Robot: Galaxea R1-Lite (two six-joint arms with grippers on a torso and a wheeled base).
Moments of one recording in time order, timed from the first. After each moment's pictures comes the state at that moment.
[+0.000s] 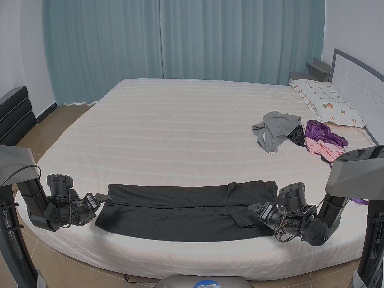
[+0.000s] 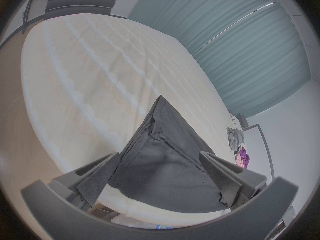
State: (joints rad) left arm 0.10 2.19 -0.48 -0.97 -0.31 -0.71; right arm 0.45 2.24 -0.50 -1.02 -0.12 0.96
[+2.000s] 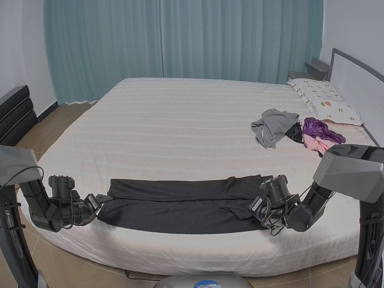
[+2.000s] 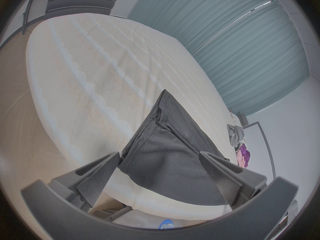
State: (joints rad) left arm 0.10 2.22 -0.49 -0.99 -0.31 -0.70; right arm 0.46 2.32 -0.79 -0.68 -0.18 1.08
